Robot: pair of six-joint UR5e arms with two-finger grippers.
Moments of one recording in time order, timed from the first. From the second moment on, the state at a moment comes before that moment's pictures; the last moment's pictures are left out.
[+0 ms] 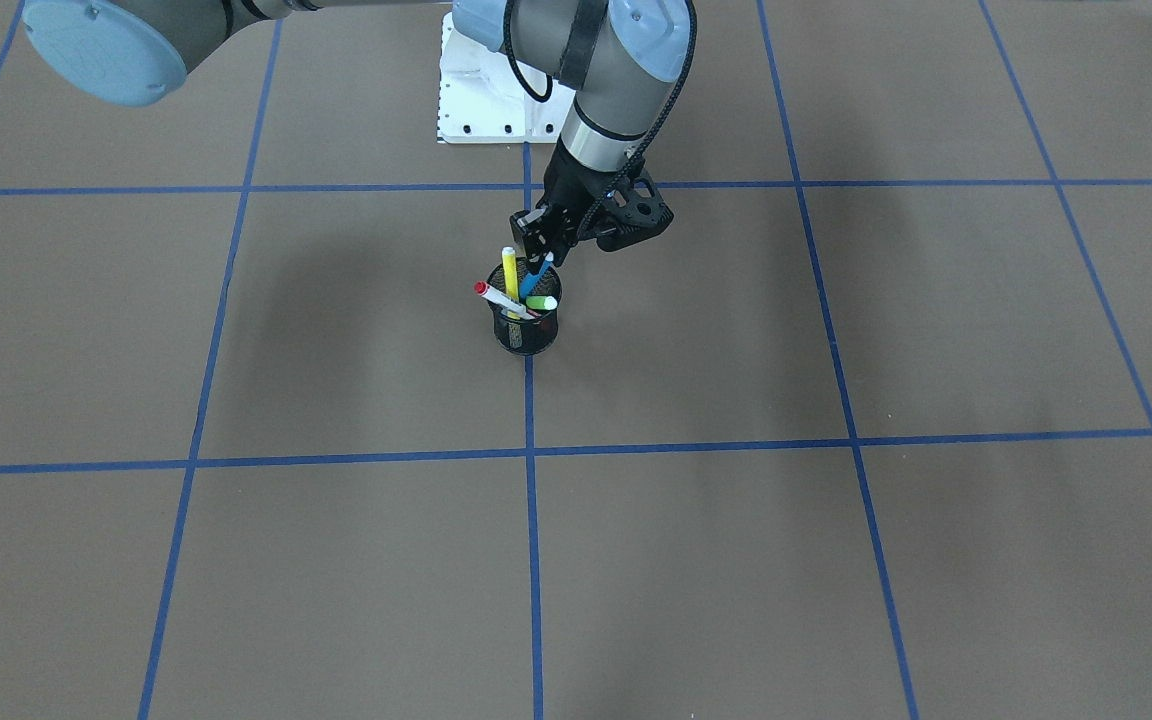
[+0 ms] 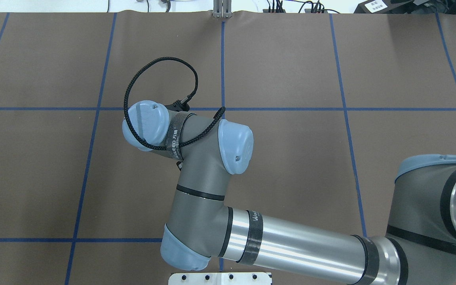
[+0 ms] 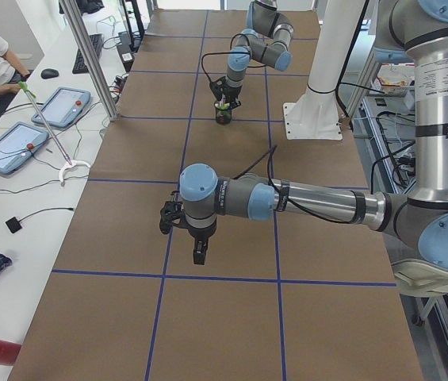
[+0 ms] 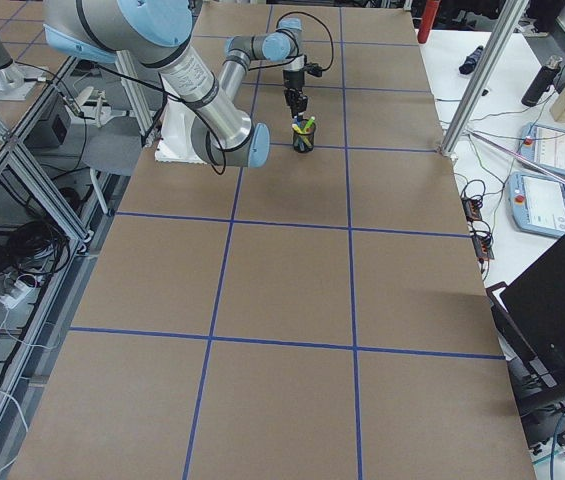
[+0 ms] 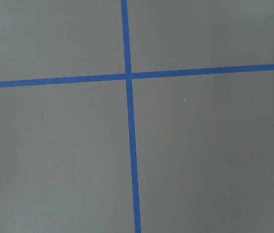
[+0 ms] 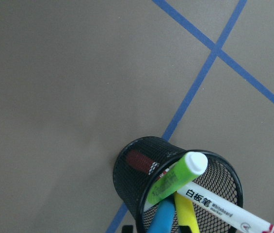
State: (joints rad) left arm -1.51 -1.45 -1.82 -1.57 -2.35 -0.07; right arm 0.37 -0.50 1.45 -2.03 1.62 0.71
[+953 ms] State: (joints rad) left arm -1.51 -1.45 -1.82 -1.57 -2.35 -0.07; right arm 0.41 -0.48 1.69 -2.25 1.62 0.71
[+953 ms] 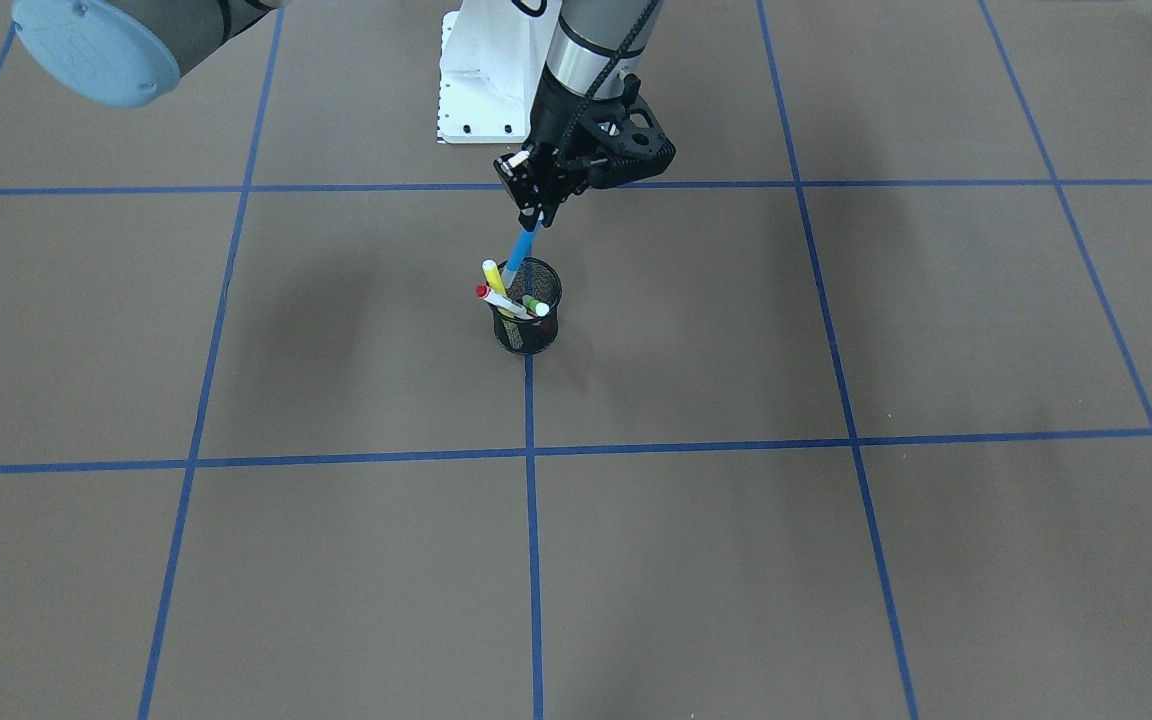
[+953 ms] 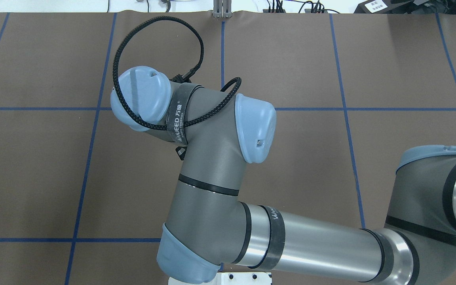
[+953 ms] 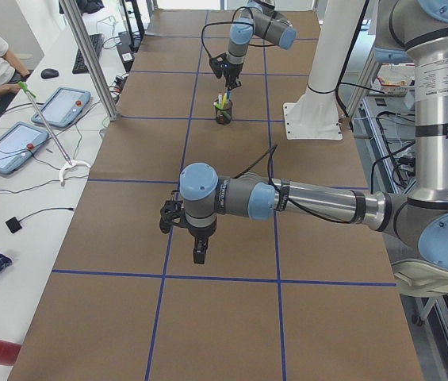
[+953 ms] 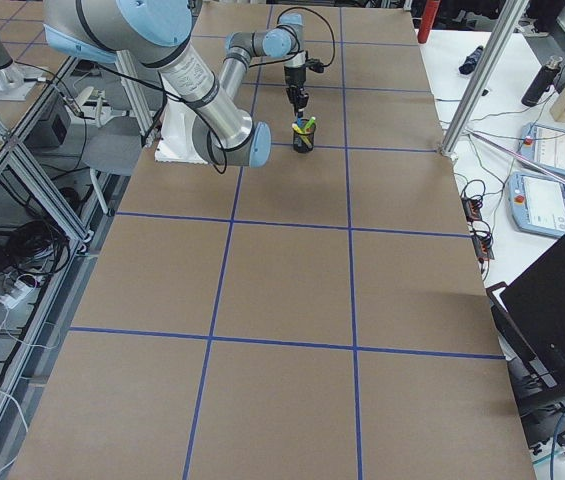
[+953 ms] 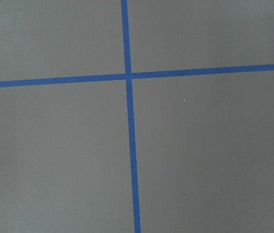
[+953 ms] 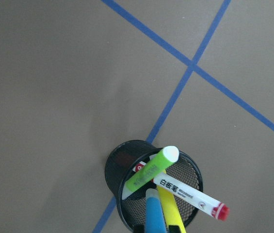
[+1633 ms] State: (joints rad) left arm -1.51 -1.45 -1.83 -1.57 -2.35 -0.07; right arm 0.56 -0.49 1.75 -2.09 1.62 0.77
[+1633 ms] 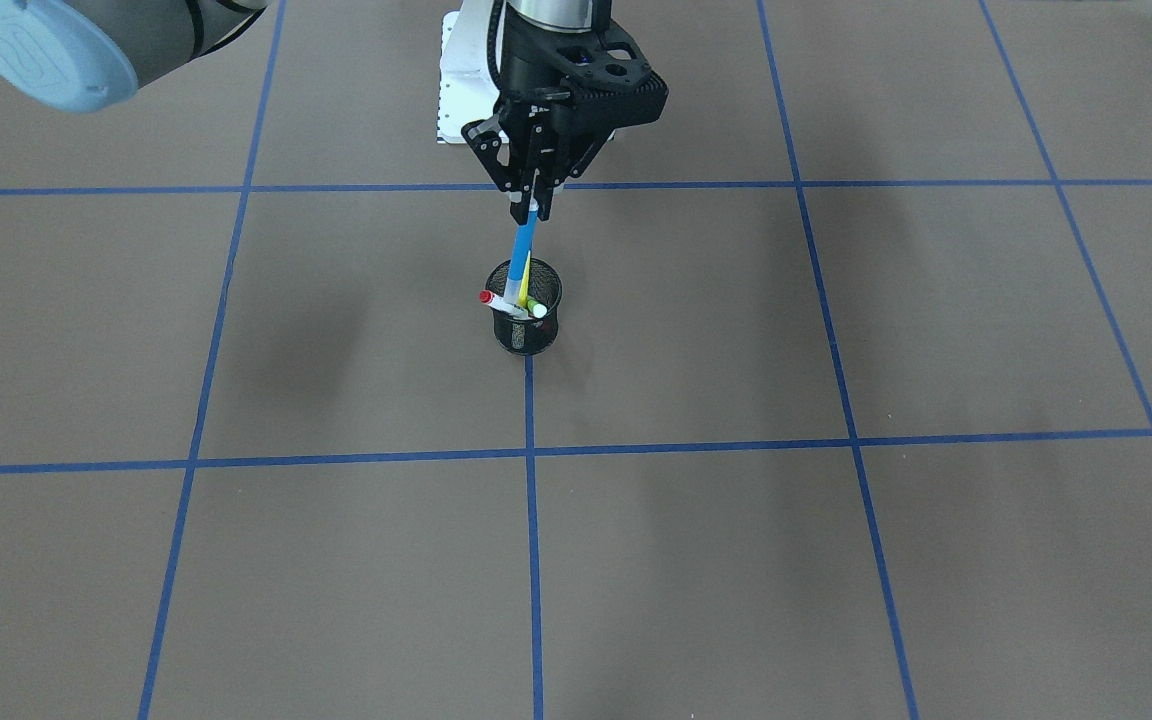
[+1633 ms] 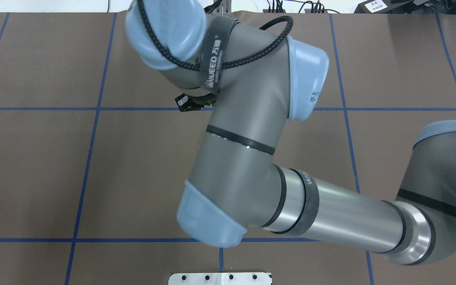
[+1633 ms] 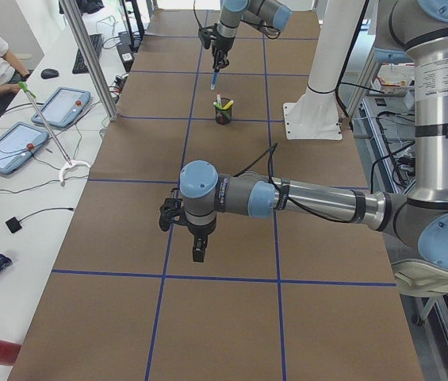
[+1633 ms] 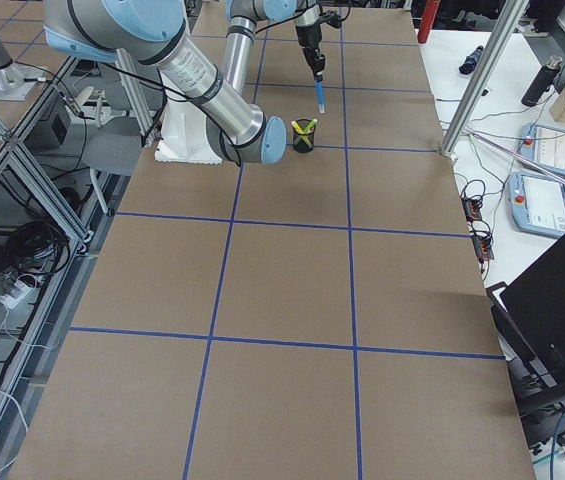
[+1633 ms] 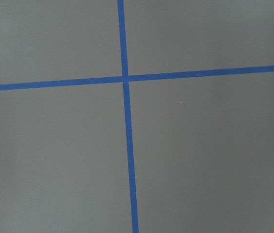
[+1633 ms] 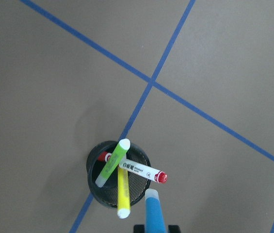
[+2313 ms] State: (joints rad) left arm -1.51 -1.48 -1.84 -1.57 -2.35 -0.07; right arm 0.65 -0.72 1.46 -1.34 1.37 0.93
